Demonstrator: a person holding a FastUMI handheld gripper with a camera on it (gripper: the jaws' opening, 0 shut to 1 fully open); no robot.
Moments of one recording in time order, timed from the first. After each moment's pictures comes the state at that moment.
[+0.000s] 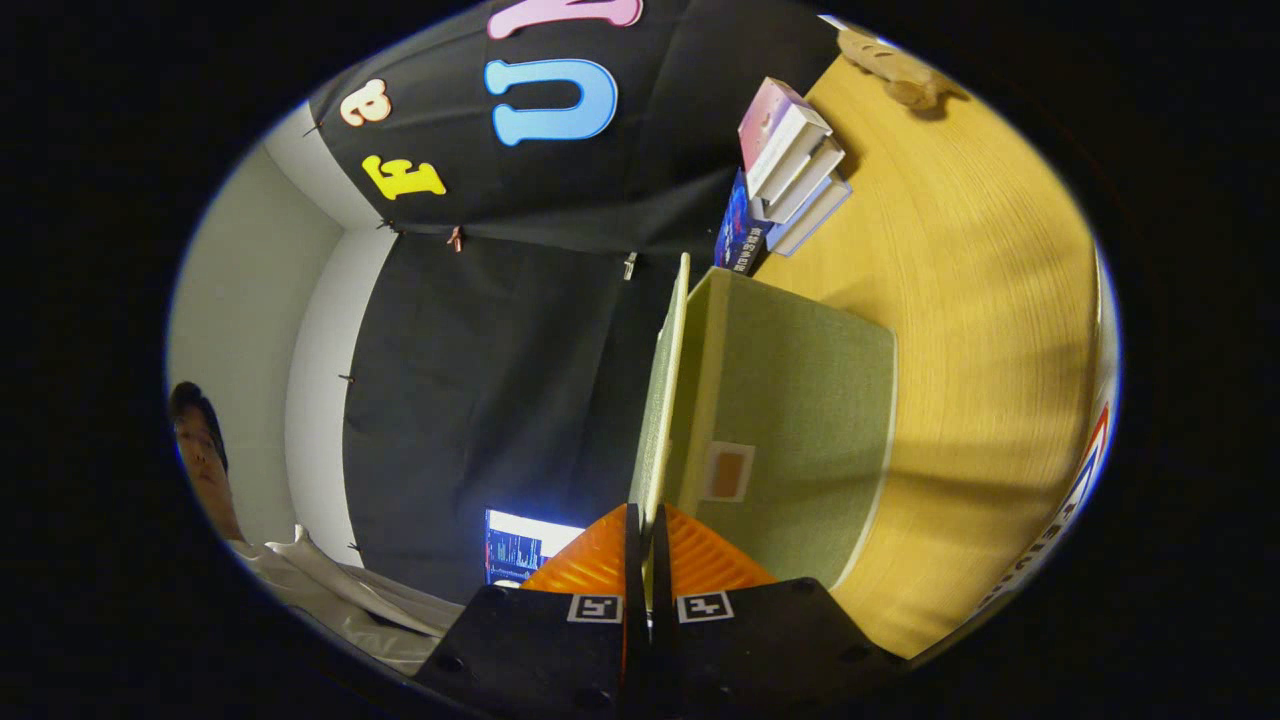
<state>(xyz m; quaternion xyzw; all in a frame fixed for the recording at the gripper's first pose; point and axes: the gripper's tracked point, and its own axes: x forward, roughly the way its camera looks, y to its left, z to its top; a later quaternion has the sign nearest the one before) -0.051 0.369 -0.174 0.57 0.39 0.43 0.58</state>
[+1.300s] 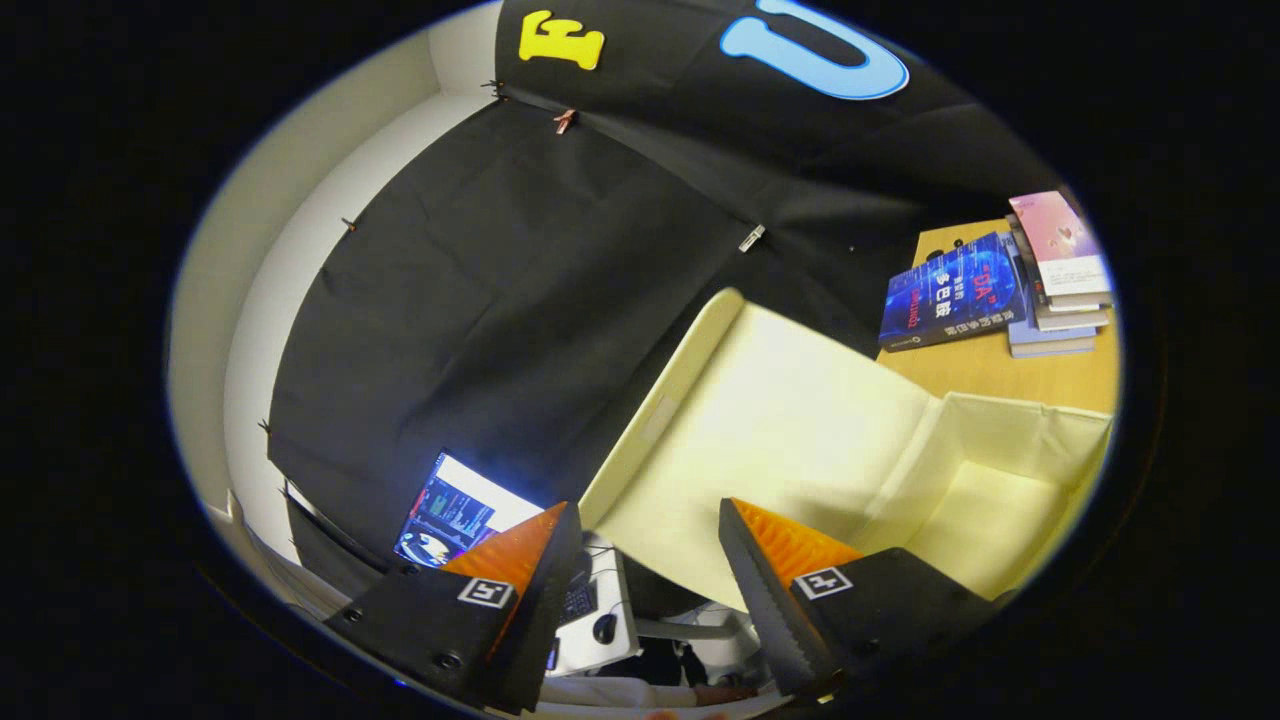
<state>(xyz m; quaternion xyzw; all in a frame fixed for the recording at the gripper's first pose) -0.024 0.561 -0.011 0.39 0.33 0.53 0.69</state>
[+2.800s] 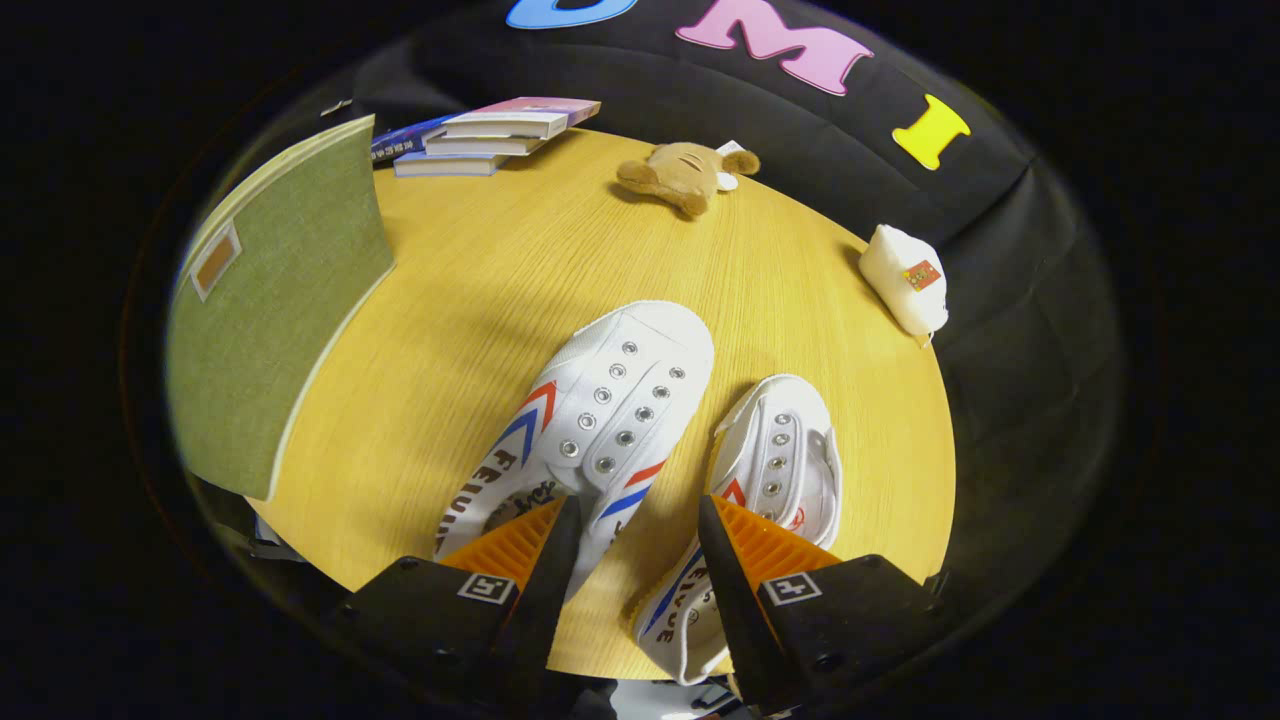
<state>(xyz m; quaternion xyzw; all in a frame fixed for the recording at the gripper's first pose) -0.092 0.167 -0.380 -0.08 0.53 0.01 0.85</state>
